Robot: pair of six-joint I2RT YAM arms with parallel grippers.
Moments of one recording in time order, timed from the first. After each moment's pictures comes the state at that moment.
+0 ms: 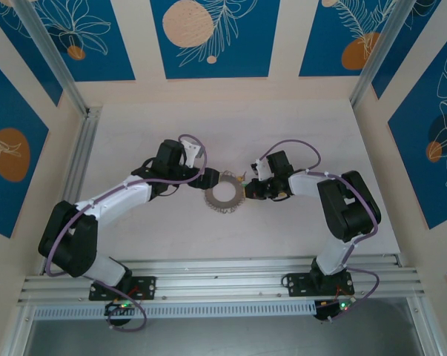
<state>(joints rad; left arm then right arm) -0.53 1.48 0.96 -0.17 0.32 -0.26 0.36 1.73 0.84 -0.17 -0.57 0.30</state>
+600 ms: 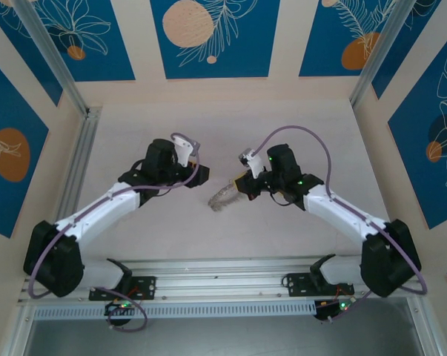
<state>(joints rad) -0.55 1.30 0.93 -0.20 0.32 -0.20 0.52 1.25 0.83 -0.21 -0.55 -0.01</state>
